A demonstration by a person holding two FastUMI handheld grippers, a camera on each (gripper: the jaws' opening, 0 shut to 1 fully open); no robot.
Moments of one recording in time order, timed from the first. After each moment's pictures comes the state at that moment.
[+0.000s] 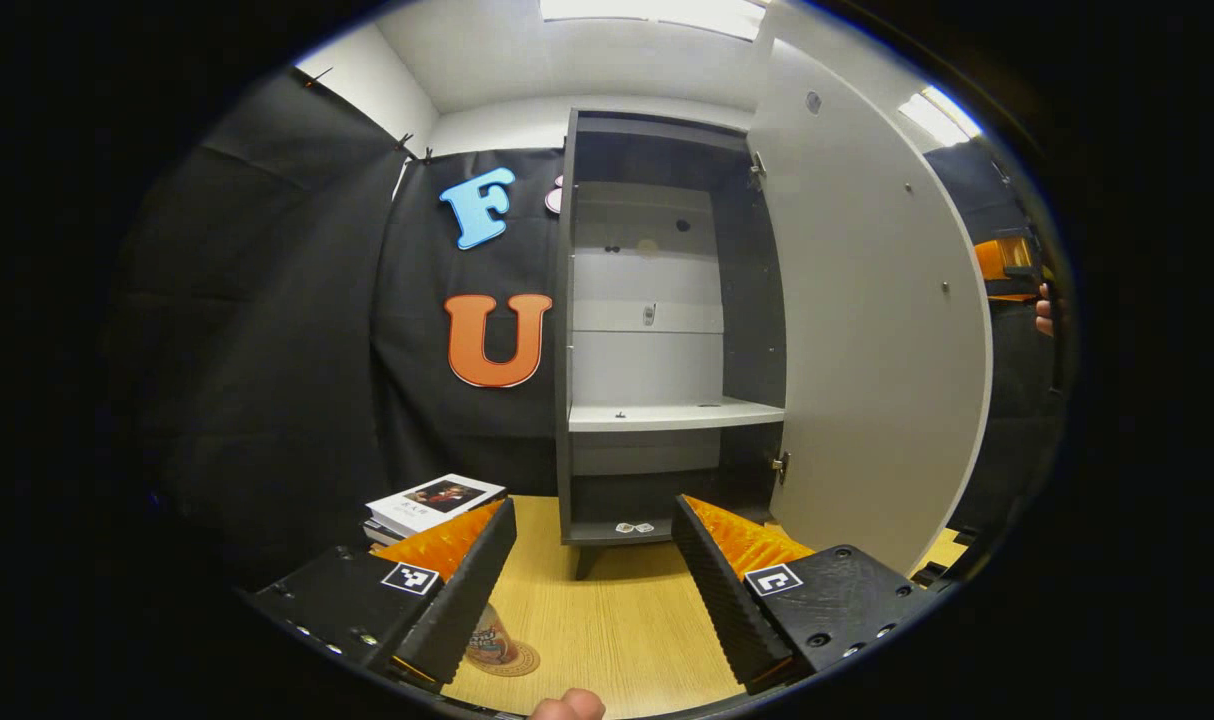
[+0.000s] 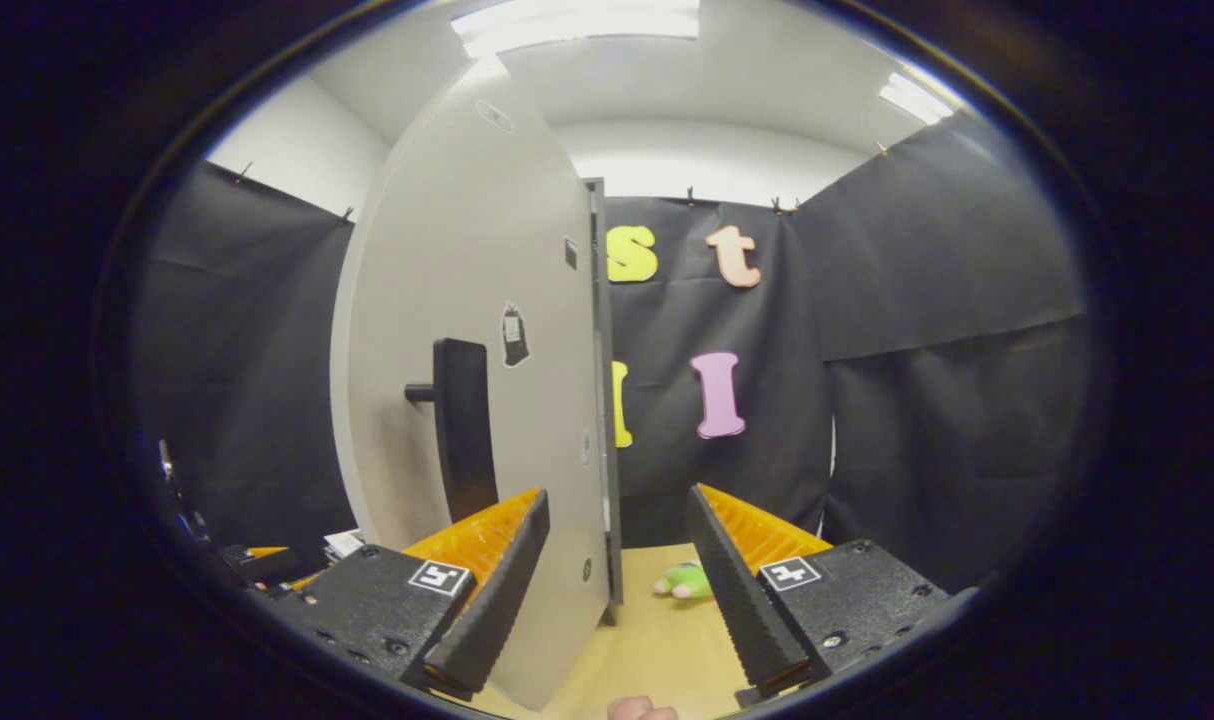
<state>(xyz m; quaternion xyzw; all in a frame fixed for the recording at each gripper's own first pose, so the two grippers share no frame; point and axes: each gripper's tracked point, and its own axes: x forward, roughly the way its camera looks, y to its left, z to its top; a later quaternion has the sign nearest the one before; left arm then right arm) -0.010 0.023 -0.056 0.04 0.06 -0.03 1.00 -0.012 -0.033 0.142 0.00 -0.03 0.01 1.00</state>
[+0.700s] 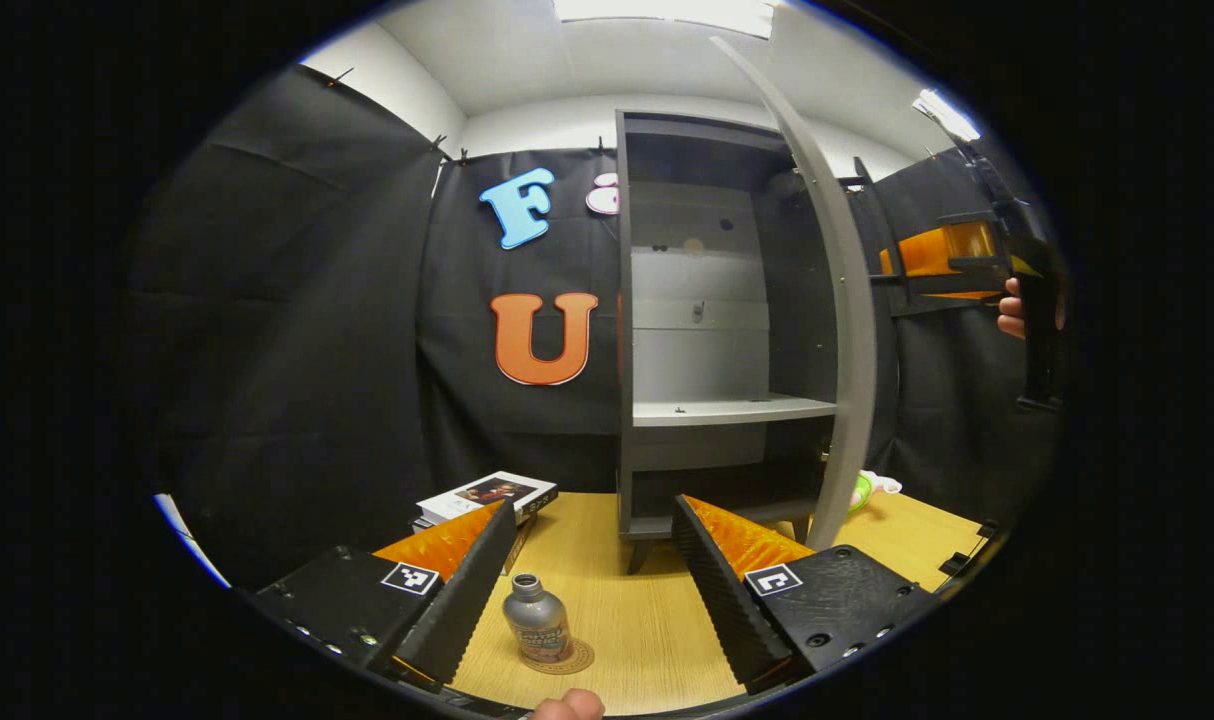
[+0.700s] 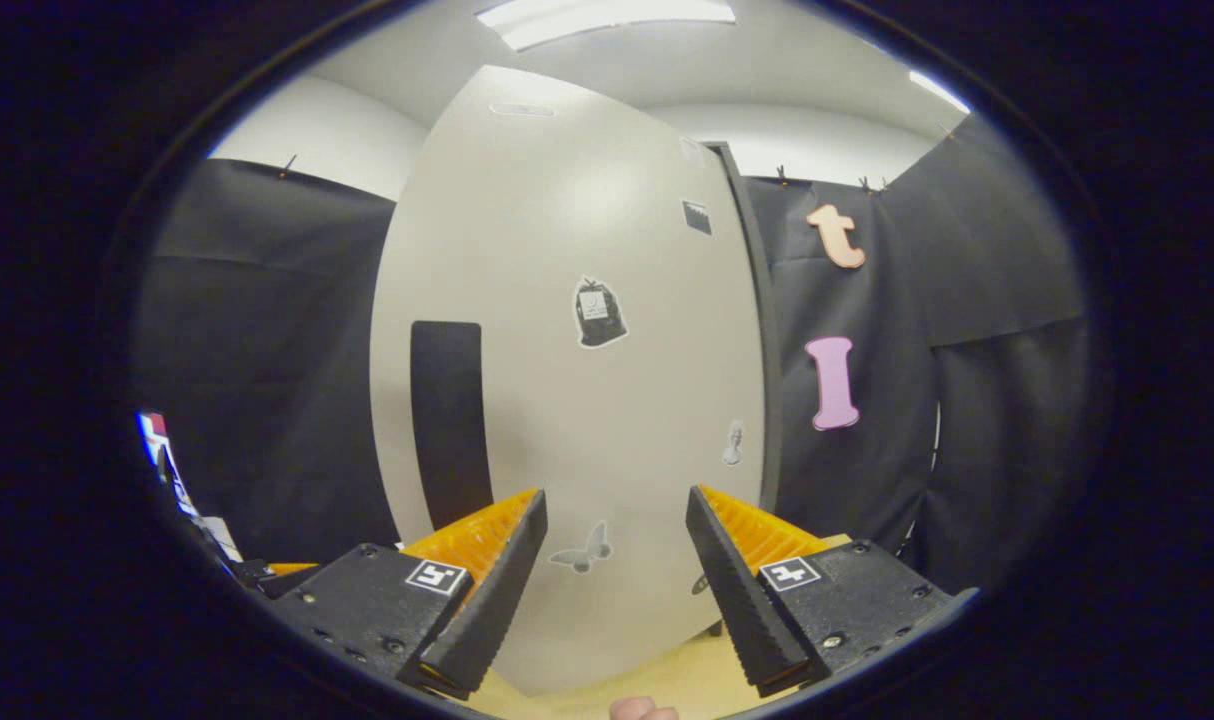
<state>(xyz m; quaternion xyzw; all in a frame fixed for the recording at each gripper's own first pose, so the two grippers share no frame) -0.020 0.083 -0.054 0.04 0.06 0.03 1.00 0.063 0.104 0.123 0.00 -0.02 0.13 0.99</state>
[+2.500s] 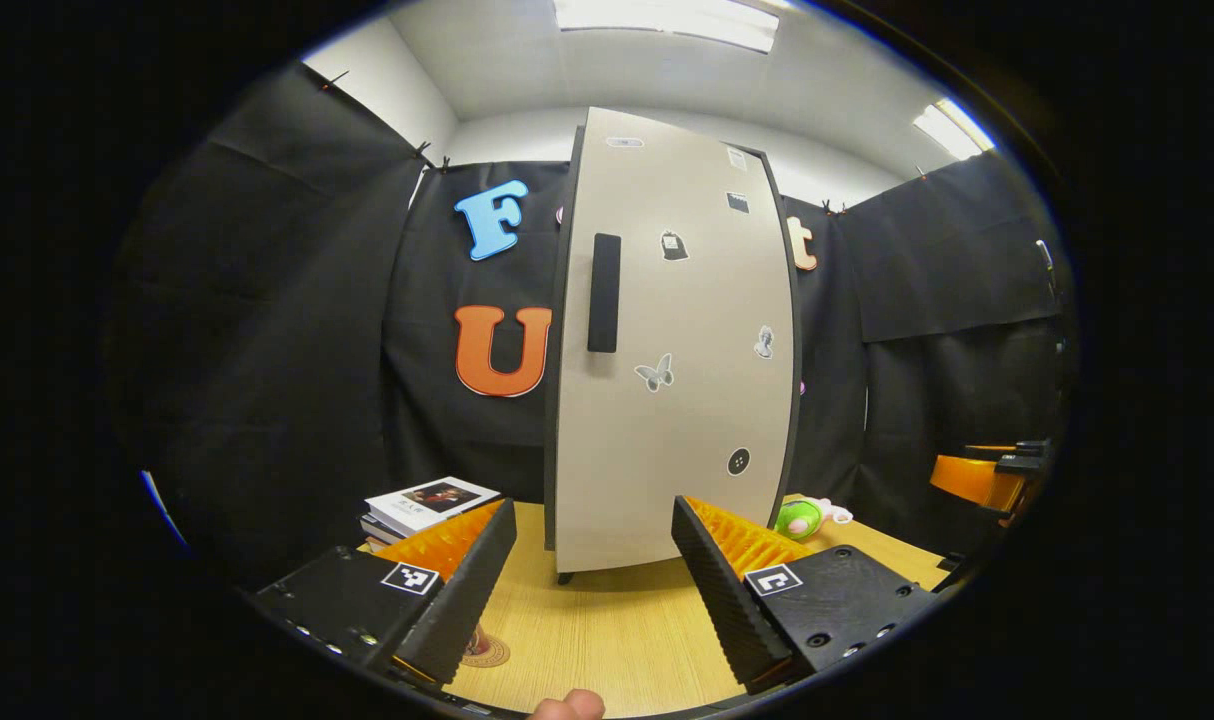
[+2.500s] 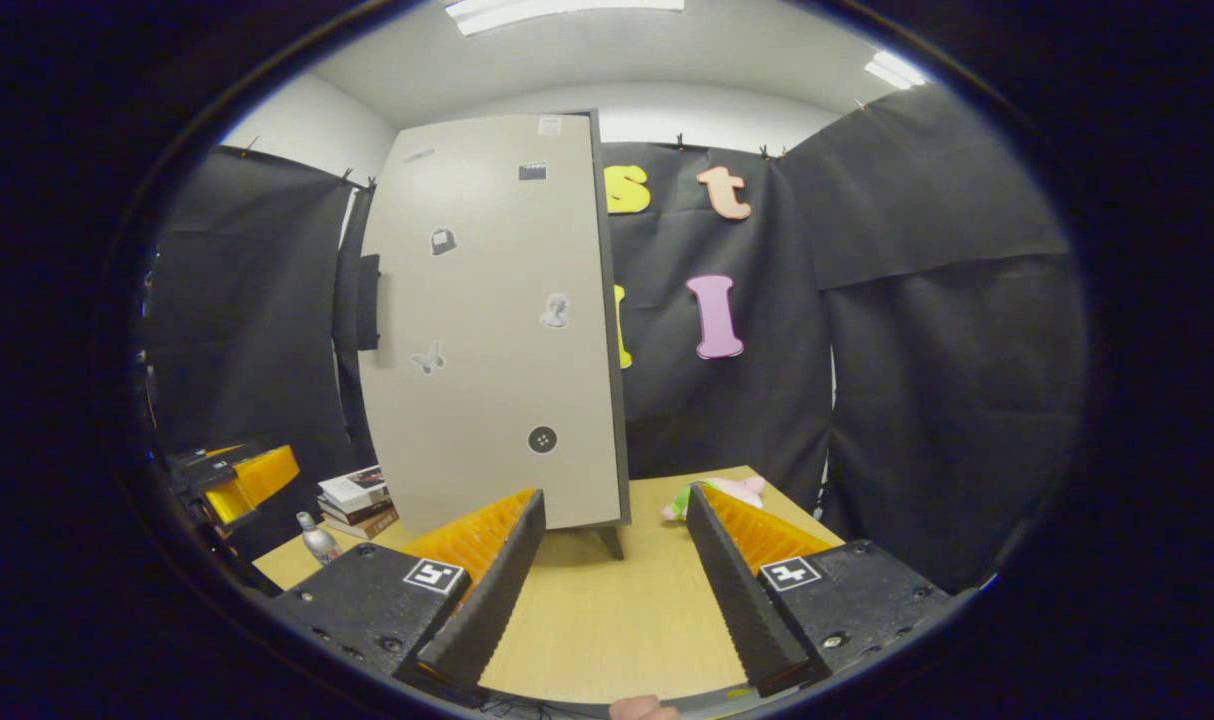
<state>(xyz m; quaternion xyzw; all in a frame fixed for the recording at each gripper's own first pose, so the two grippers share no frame) -0.025 -0.015 -0.032 0.02 0.04 -0.01 1.00 -0.041 -0.059 -0.009 0.03 0.04 -0.01 1.00</state>
